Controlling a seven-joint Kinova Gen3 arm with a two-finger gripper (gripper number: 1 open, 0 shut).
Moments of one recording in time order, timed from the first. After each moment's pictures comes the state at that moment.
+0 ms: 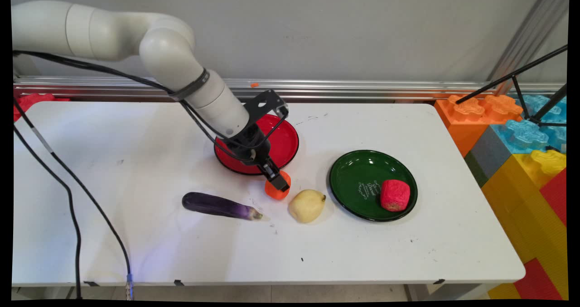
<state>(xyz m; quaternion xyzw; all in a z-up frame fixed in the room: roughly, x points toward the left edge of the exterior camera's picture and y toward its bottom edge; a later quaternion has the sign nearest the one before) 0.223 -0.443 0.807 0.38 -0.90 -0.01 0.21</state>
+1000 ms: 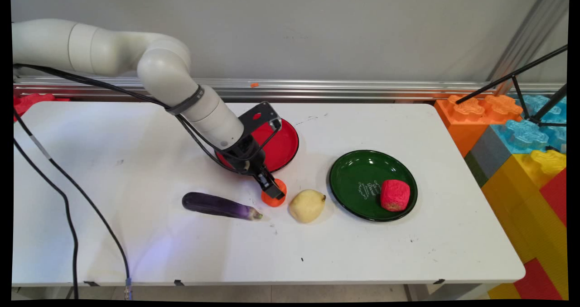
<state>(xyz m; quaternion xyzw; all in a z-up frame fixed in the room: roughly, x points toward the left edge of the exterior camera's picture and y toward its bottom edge) 0.236 -0.439 0.777 0.36 -0.91 -0.01 0.21</state>
